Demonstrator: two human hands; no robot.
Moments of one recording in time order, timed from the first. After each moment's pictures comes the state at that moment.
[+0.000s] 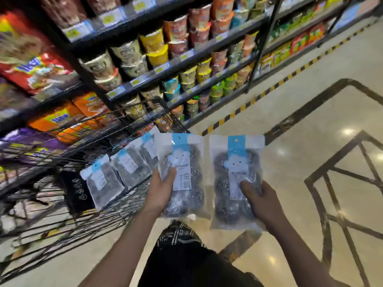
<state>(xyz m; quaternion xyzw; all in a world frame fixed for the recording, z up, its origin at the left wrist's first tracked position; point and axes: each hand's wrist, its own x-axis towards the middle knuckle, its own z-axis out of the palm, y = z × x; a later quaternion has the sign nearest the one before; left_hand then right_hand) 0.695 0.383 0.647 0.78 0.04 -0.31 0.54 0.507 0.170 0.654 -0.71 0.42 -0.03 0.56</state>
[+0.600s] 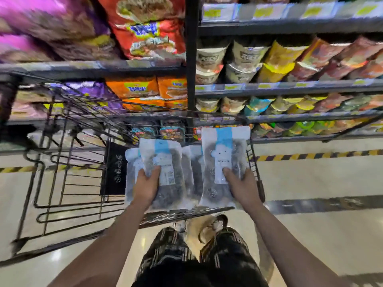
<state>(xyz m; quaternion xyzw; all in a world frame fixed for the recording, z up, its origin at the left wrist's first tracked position) 0.901 0.526 0.564 0.76 0.36 -0.15 0.51 0.877 0.241 0.560 -0.78 0.27 0.12 0.55</state>
